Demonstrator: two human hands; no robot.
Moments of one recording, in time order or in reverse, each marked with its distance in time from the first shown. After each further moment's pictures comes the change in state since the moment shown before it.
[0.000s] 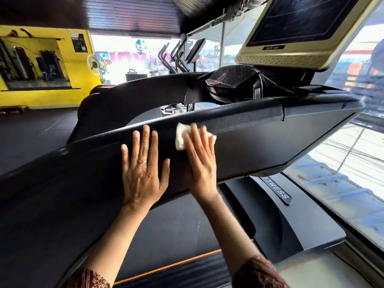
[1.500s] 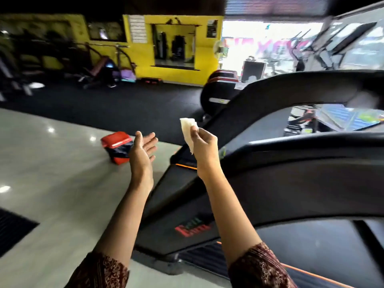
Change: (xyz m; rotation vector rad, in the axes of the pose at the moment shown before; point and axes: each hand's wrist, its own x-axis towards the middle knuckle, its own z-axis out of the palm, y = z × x) left_hand -0.077 -0.410 -0.290 -0.811 0.137 -1.543; right_hand 0.059 -0.450 0.282 1.007 -0.527 1.060
